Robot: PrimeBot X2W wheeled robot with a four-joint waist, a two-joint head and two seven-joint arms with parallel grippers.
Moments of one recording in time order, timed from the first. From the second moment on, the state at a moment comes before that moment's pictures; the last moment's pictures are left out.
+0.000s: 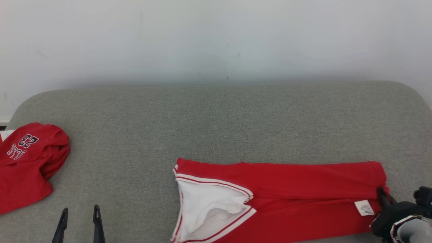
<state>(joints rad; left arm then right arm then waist) 0.12 0.09 0.09 0.06 -0.06 -0.02 -0.26 -0.39 -0.43 0.27 1.00 0.83 0.13 -0.22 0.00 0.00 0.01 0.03</state>
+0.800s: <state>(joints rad) 0.14 0.09 0.11 0.06 -0.04 -0.02 -0.26 -0.36 -0.41 0.31 0.70 0.86 0.13 -0.21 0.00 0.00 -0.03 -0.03</state>
